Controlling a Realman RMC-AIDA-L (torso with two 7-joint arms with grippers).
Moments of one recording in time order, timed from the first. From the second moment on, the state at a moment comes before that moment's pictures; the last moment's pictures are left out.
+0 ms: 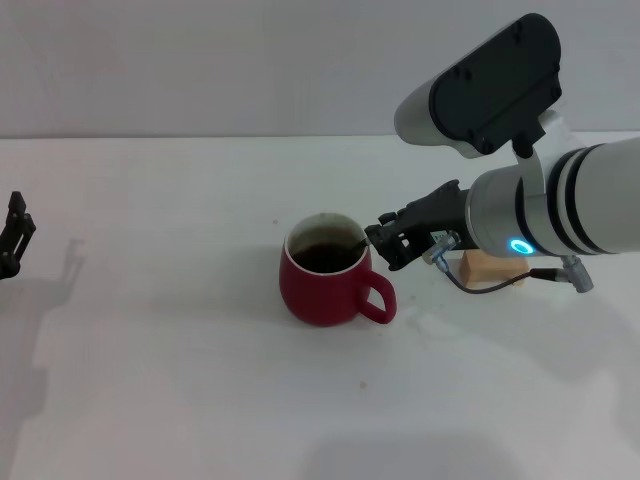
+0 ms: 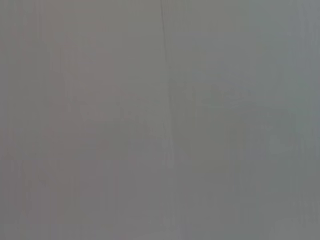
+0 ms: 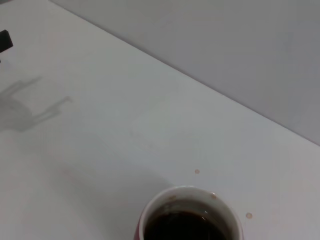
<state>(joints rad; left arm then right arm) -0.27 -2.07 -0.96 -0.23 2.28 1.23 0.03 0.48 2.08 1.30 1.63 -2.68 1.12 -0.15</state>
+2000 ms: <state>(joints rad) -0.28 -2.07 -0.96 -0.25 2.28 1.22 0.04 0.52 2.07 1.30 1.58 -2.67 1.11 -0.18</state>
